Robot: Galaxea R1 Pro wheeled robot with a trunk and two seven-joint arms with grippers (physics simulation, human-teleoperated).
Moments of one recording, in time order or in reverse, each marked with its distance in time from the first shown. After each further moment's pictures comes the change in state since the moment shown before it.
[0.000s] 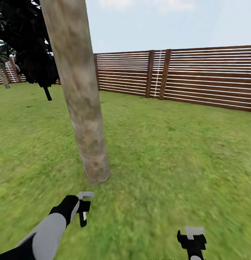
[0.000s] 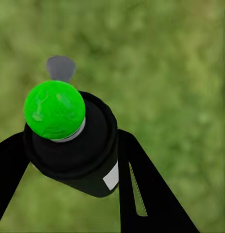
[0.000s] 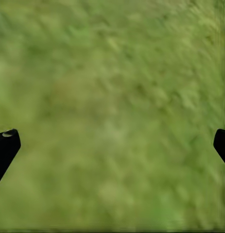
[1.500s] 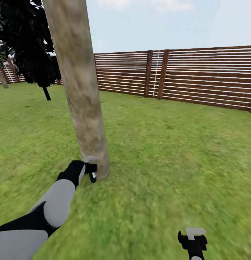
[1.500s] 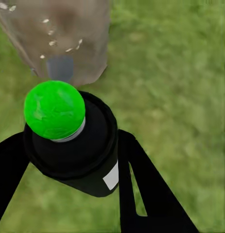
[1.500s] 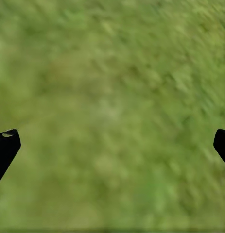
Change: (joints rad) left arm -0.258 -0.073 -0.004 -0.116 0.010 0.034 -0.047; right arm 0.003 -0.004 -0.001 -0.001 0.000 0.000 0.003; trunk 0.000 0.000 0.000
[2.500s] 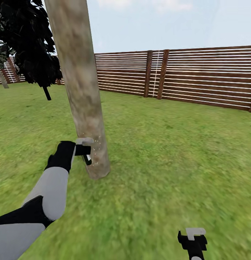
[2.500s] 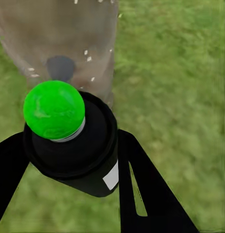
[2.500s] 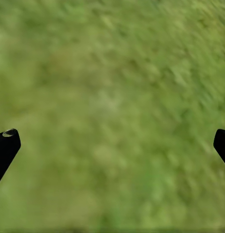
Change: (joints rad) left arm -0.071 0.033 -0.148 -0.253 0.005 0.187 -0.206; right arm 0.000 0.000 0.001 0.002 0.001 0.001 -0.001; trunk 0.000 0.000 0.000
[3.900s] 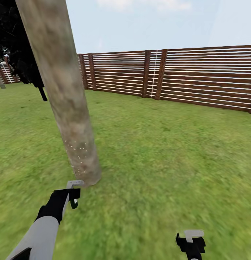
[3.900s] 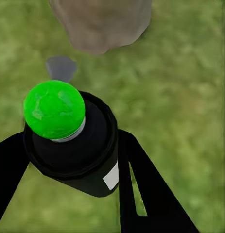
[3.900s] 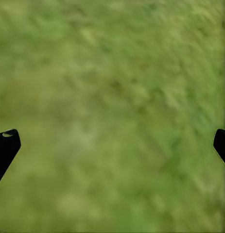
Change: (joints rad) left arm 0.405 0.055 0.046 0.045 0.144 -0.237 0.242; right arm 0.000 0.000 0.002 0.033 0.002 -0.001 -0.001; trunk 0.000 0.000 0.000
